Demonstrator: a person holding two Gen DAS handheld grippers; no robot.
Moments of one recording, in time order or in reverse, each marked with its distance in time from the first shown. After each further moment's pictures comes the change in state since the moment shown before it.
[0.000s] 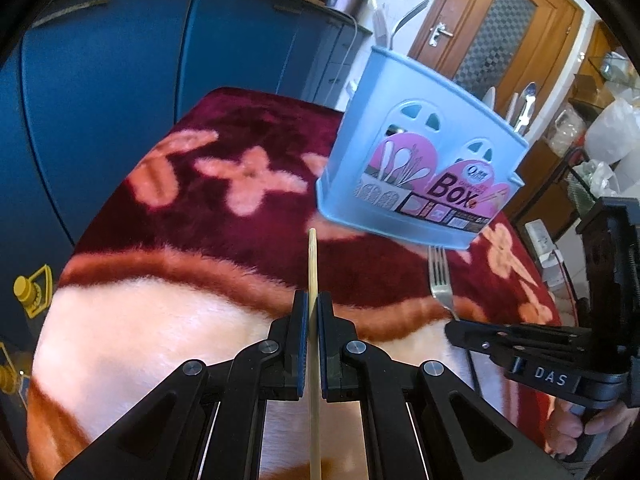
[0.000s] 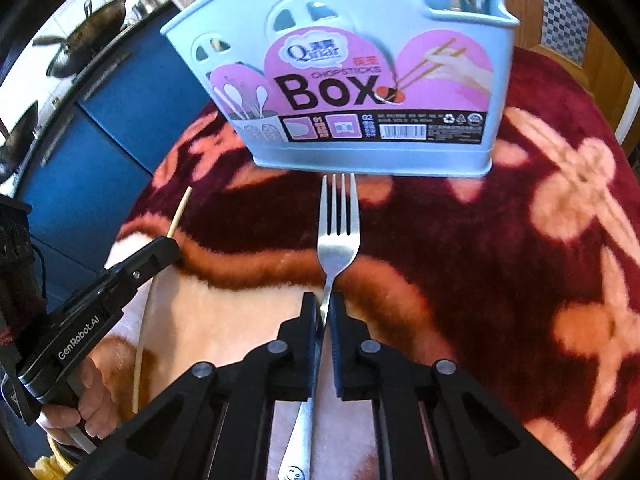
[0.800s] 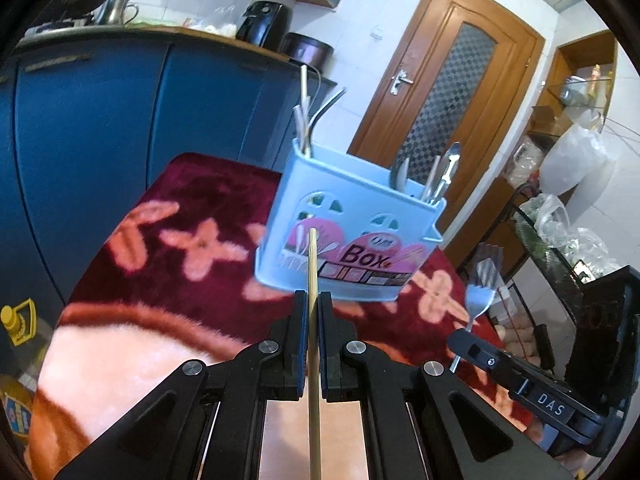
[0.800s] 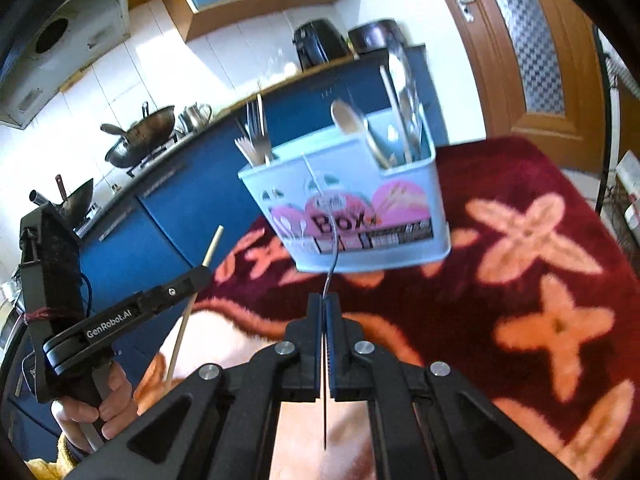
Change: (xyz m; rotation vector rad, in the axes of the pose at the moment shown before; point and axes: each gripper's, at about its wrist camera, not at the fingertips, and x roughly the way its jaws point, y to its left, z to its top) left arm -0.054 -0.038 0.016 0.020 -0.180 -0.115; right arm -0.109 -0.014 -0.044 -0.003 -0.469 0.092
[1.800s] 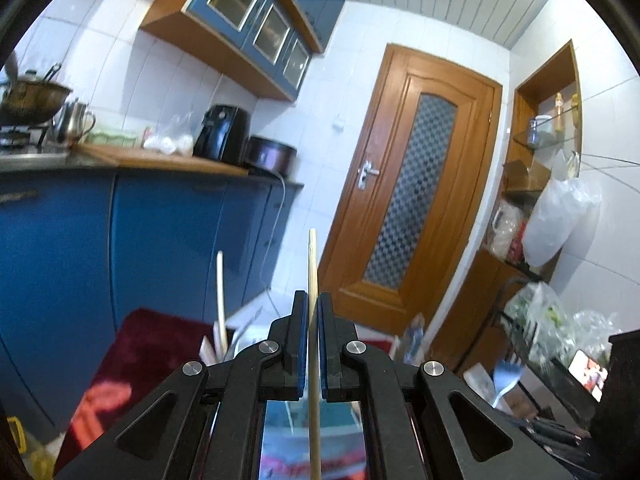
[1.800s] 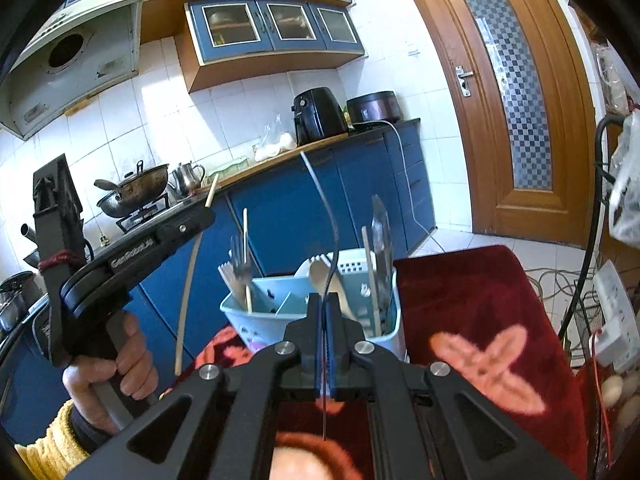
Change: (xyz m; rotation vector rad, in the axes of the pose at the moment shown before) left arm 0.027 -0.062 0.127 0.119 -0.375 -0.053; right arm -0.012 -0.005 0.100 -0.082 -0.201 -0.063
